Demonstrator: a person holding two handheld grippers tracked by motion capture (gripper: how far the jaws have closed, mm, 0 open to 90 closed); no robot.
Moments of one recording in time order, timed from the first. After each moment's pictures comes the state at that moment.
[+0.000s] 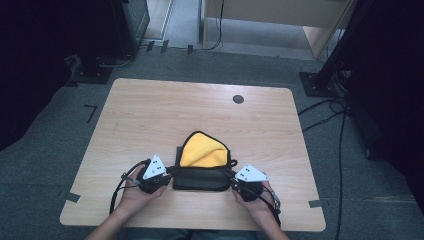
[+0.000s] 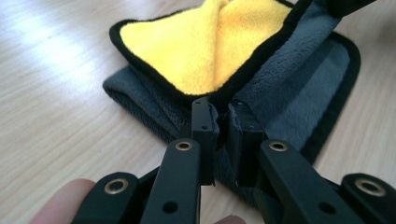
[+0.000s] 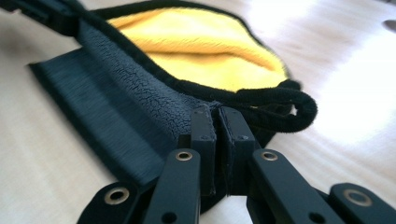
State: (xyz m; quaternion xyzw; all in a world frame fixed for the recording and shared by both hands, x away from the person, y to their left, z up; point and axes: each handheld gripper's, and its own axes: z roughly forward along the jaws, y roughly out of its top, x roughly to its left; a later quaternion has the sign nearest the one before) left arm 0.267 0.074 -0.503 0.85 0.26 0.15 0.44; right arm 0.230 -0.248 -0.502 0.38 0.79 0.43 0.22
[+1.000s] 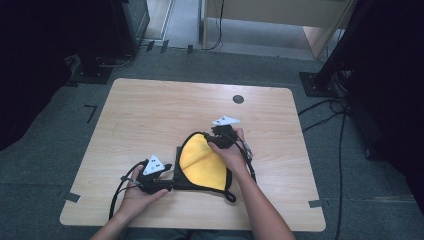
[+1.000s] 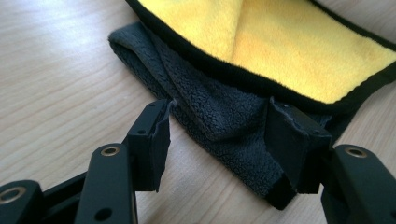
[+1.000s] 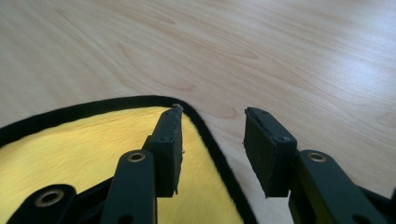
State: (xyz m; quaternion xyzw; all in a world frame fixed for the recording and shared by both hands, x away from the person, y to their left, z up) left arm 0.270 0.075 -0.510 0.83 0.35 0.11 0.42; right arm 0.395 -0.190 -0.497 0.44 0.78 0.40 0.18
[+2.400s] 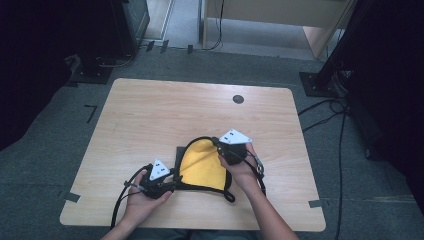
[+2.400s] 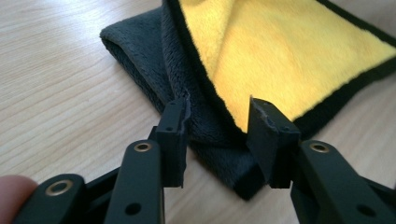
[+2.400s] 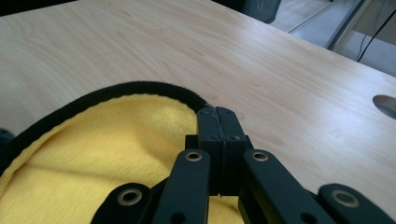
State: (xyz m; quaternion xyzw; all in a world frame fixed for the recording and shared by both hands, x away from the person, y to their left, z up) left arm 0.250 0.060 -0.502 0.84 0.36 0.14 0.39; right arm 0.318 -0.209 -0.461 0.37 0.78 0.44 0.24
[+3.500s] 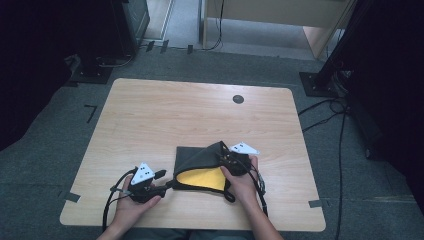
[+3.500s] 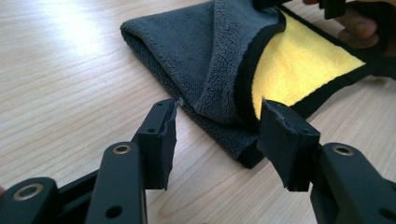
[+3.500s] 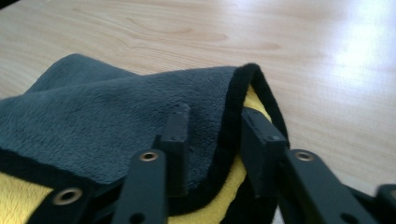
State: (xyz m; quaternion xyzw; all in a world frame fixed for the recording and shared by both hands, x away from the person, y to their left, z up) left arm 0.243 0.093 -0.506 0.81 0.37 0.11 0.45; right arm 0.306 -0.227 -0.519 0.50 0.72 0.44 0.18
